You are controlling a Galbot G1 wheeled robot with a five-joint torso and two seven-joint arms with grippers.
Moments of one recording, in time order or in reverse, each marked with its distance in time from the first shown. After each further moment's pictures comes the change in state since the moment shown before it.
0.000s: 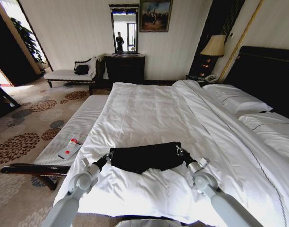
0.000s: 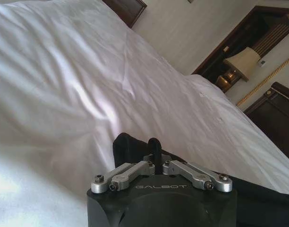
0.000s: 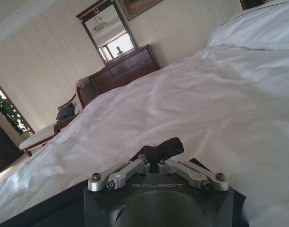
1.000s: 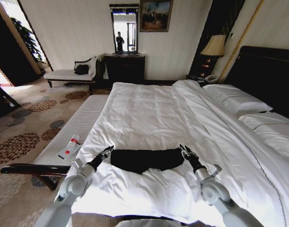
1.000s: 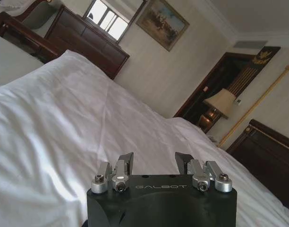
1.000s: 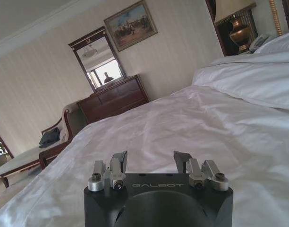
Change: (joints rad) left arm 0.015 0.030 -0.148 -0.220 -0.096 -0.014 -0.052; right arm -0.163 -0.021 0.203 0.323 0.002 -0.056 0.202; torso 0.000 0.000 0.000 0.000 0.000
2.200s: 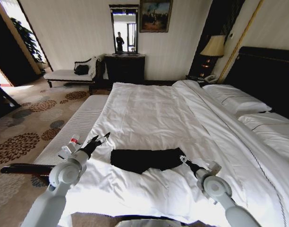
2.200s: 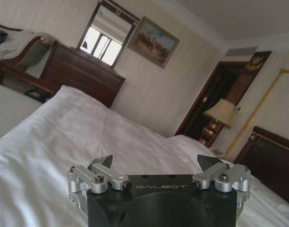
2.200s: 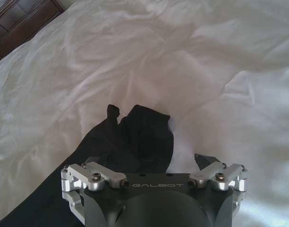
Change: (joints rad) left arm -0.115 0.013 -0.090 -0.130 0.017 0.117 -0.109; right arm 0.042 0.113 -0.022 -0.067 0.324 -0.341 0.338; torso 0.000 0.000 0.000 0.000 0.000
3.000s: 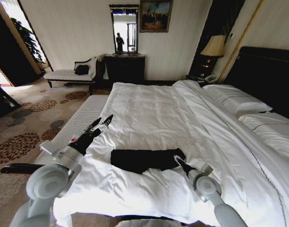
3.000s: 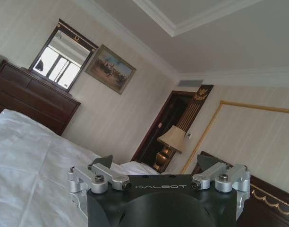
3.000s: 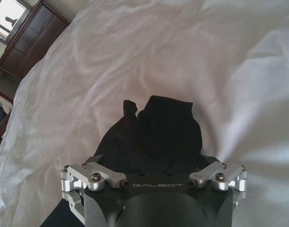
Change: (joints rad) left arm 0.039 -0.029 -0.019 -0.210 -0.089 -0.020 0.004; right arm 0.055 0.105 -0.005 -0.079 0.036 0.032 -0.097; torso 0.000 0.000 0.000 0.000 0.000
